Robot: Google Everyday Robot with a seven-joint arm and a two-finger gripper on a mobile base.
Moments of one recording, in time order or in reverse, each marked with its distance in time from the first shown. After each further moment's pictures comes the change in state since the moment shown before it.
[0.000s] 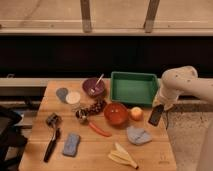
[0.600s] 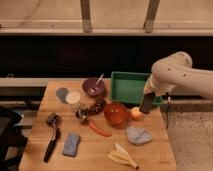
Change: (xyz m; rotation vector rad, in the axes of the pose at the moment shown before) arm -0.013 0.090 -0.067 -0.035 -0.156 -0.115
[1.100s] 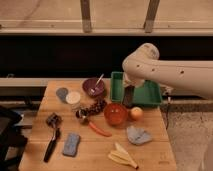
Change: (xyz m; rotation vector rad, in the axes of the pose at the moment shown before) arm -0.007 0.112 -0.017 -0.027 -0.070 -0.199
